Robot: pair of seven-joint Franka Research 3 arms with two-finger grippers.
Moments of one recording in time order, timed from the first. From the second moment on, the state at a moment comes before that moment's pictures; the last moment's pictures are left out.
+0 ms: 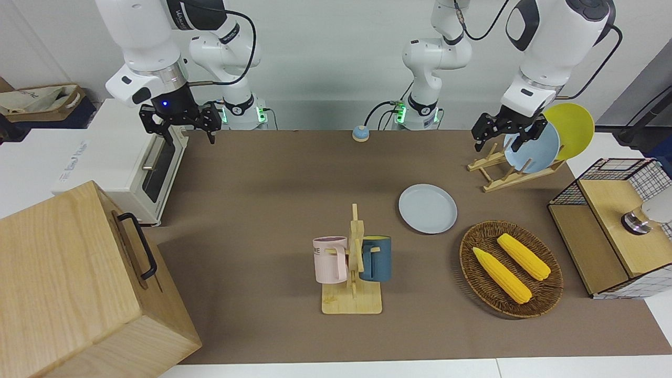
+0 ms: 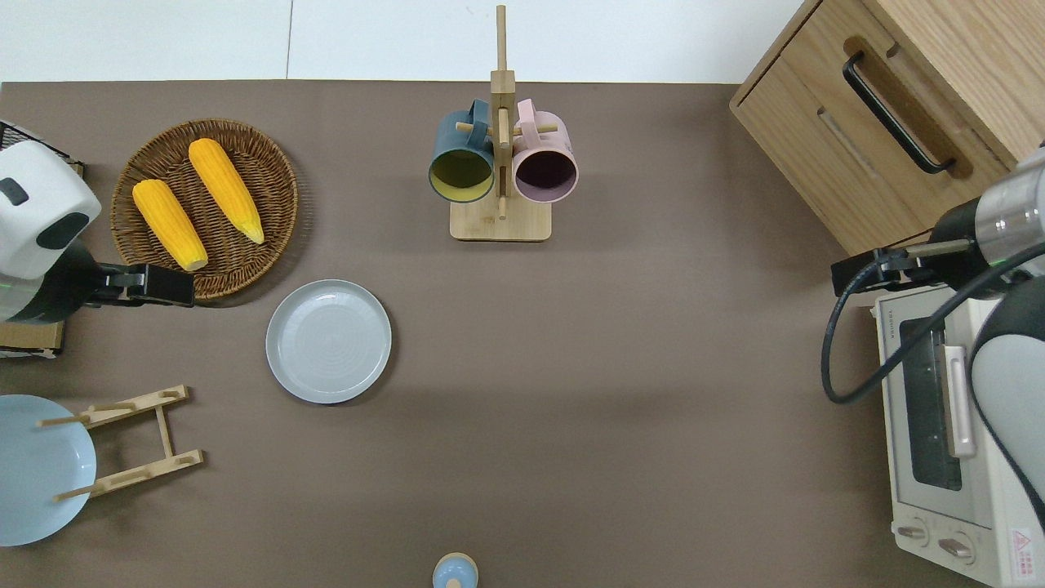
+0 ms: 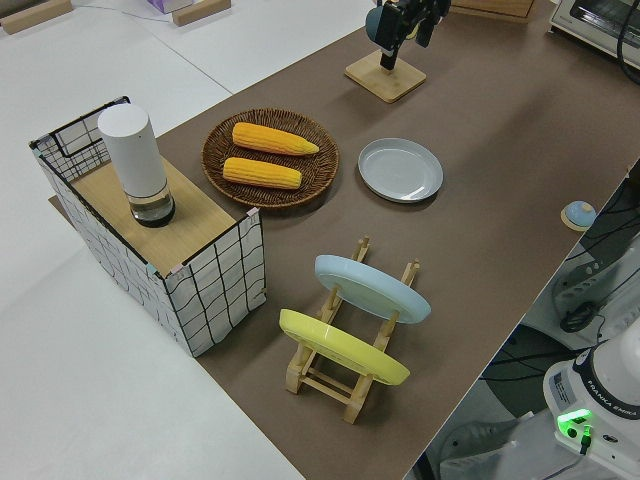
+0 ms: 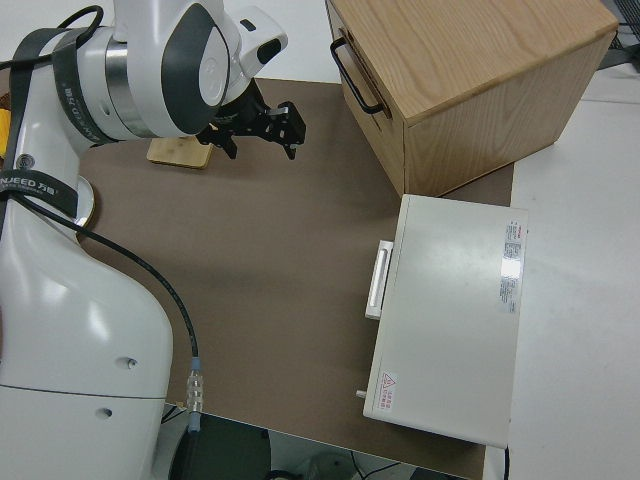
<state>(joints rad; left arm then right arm) -0.03 -0.01 -0.02 -1.64 -0.02 1.66 0.00 -0.07 0.06 0.16 -1.49 -0.04 1.53 0.02</state>
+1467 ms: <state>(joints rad) -0.03 -0.09 -0.02 -2.02 -0.04 1.90 0.00 -0.07 0.06 0.16 -1.49 -0.04 1.53 0.02</state>
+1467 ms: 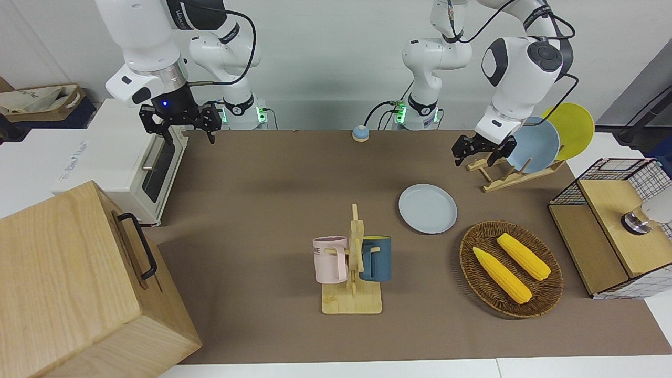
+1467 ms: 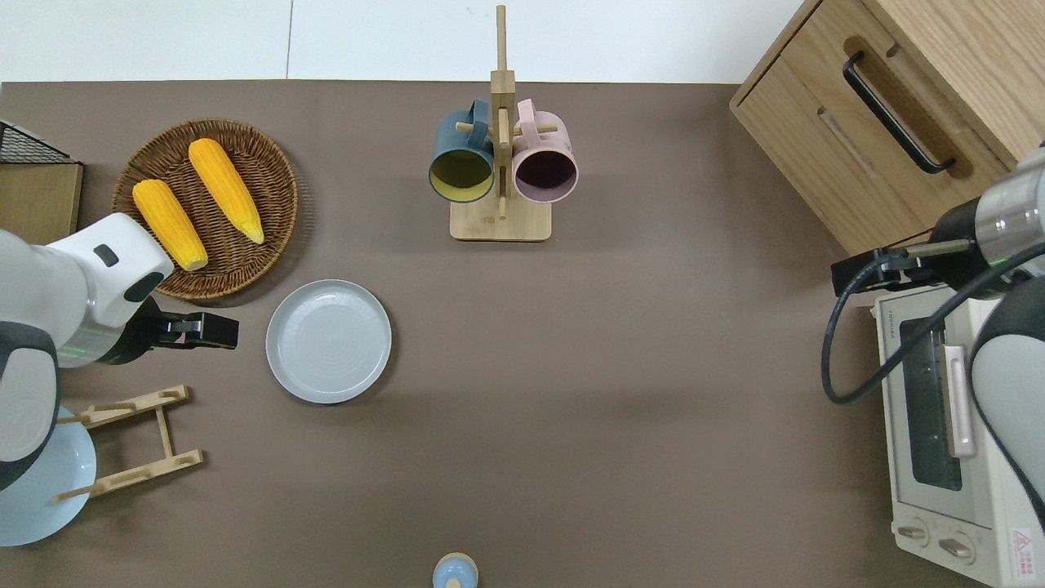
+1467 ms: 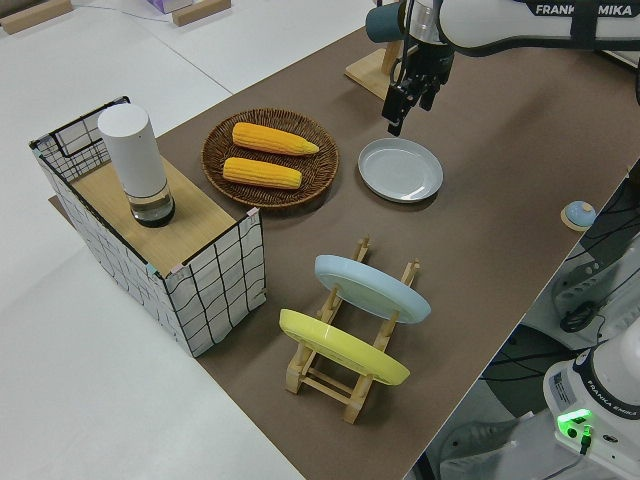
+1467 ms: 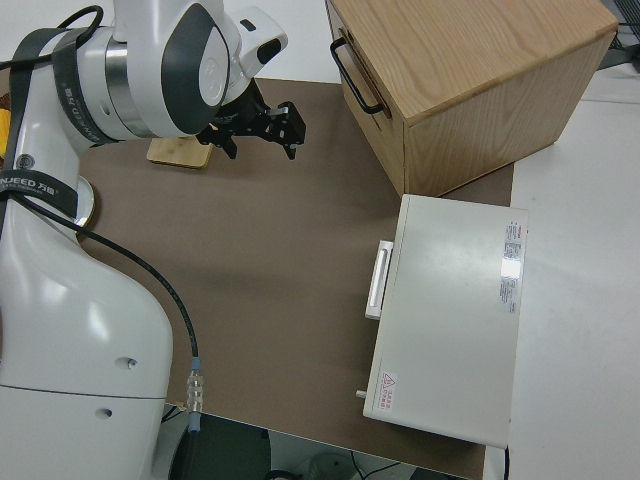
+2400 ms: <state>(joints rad) -0.03 -0.09 -0.02 -2.19 -0.04 2.12 -0.01 -0.07 0.06 0.16 -1.49 -0.04 1.53 0.02</state>
